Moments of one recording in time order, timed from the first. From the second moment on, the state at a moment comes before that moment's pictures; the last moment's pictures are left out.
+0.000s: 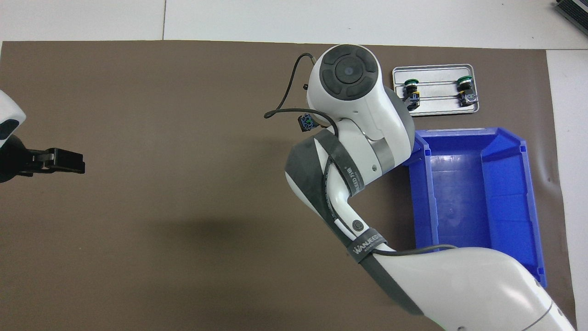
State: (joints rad) left arm 0.02 -0.13 -0.06 -1.82 -0.01 1.70 -0.04; right arm 0.47 0.54 0.04 -1.28 -0.13 1.94 1.84
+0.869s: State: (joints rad) left arm 0.02 -0.13 -0.06 -1.82 -0.01 1.70 -0.04; right arm 0.66 0.70 0.04 -1.25 -0.18 2.01 2.33
